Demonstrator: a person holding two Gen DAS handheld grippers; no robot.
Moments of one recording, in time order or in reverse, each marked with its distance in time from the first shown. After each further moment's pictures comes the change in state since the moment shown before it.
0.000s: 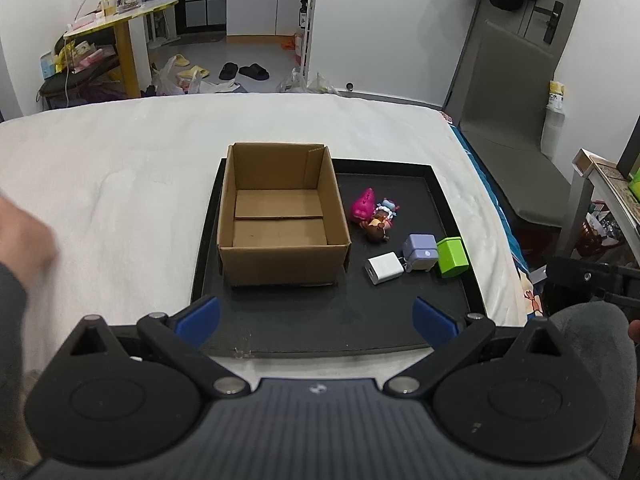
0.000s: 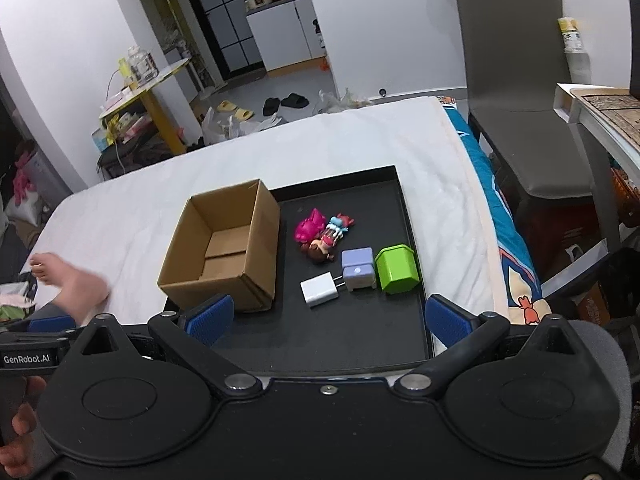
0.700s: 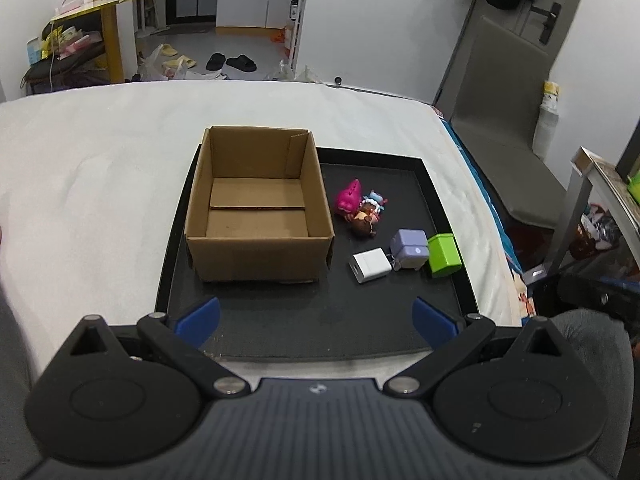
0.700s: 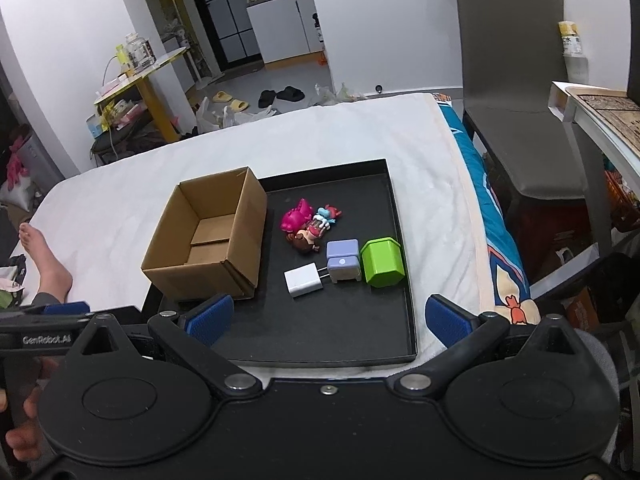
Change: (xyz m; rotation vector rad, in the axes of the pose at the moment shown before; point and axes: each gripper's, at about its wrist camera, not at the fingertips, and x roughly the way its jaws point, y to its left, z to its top) left arm 0.037 -0.001 -0.002 -0.032 0.011 -0.059; right arm 0.006 -0.007 -0.005 -0.047 0.018 -0.026
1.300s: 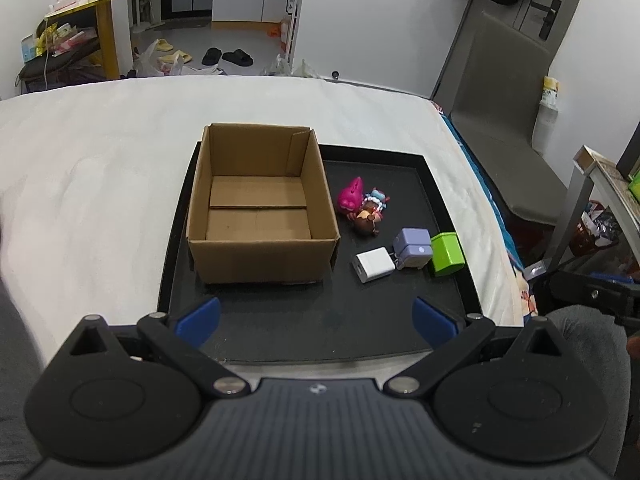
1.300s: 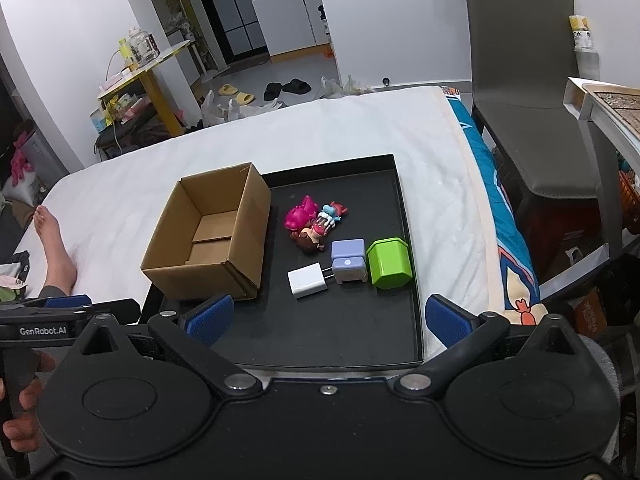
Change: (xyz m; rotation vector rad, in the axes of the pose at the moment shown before) left arm 0.006 0.007 0.006 0.021 0.029 -0.006; right arm 0.014 -0.001 0.007 -0.006 0.031 0.021
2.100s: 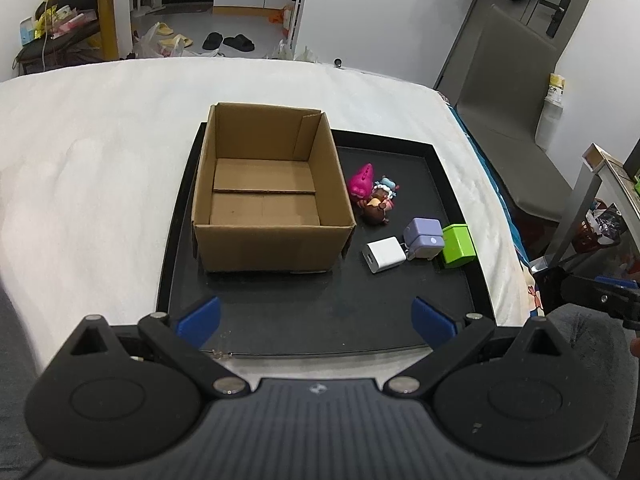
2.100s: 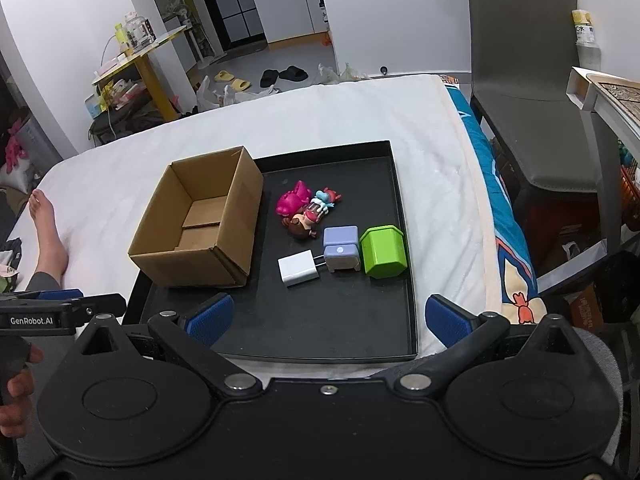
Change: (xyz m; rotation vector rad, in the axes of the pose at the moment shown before) left arm 0.017 0.020 -0.002 -0.031 0.038 -0.023; right arm 0.011 -0.002 -0.002 -0.014 0.036 -0.019
